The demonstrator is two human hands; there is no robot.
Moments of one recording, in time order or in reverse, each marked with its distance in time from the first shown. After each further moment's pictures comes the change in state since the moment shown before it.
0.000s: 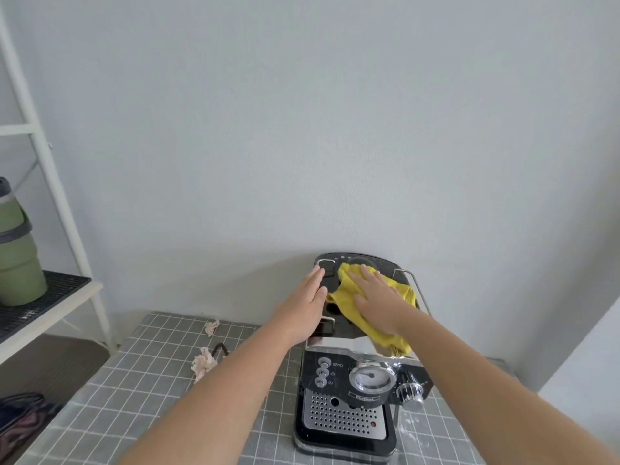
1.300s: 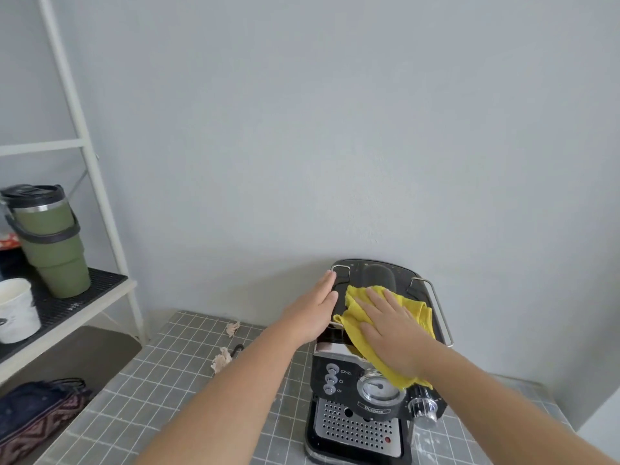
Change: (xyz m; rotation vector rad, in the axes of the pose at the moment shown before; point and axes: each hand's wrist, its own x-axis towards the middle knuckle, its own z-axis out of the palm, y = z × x) left_hand -0.005 0.011 -0.007 0.085 -0.021 -0.077; right_hand -0.039 -0.003 0.006 -0.055 -0.022 -0.179
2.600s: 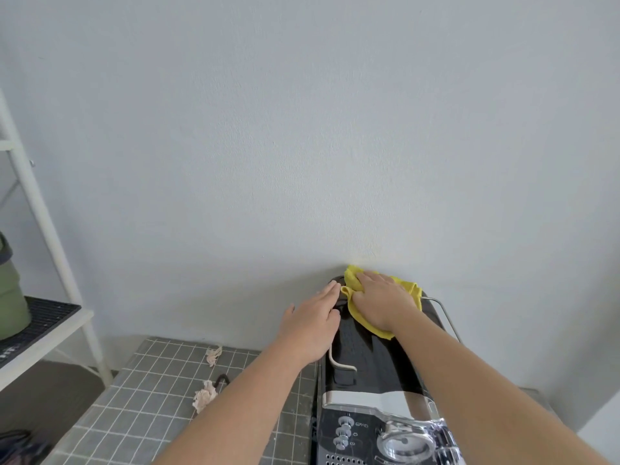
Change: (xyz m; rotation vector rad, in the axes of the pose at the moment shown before) left_hand 0.042 -0.004 -0.015 0.262 0.005 0.073; right_hand 0.122 0.017 -0.016 0.022 0.106 0.239
